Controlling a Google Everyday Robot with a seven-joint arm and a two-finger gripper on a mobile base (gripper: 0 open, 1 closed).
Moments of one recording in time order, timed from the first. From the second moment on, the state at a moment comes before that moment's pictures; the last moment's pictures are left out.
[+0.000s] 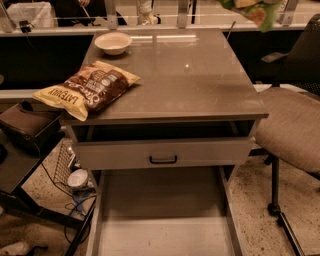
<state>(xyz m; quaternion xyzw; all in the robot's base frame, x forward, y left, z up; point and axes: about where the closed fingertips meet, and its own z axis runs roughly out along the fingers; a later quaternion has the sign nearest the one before) 0.753 -0.250 1.067 -0.20 0.82 -0.07 0.53</state>
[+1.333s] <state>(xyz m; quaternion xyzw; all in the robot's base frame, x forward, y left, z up) 0.622 -0.305 0.992 -0.17 0.86 -0.06 0.47</state>
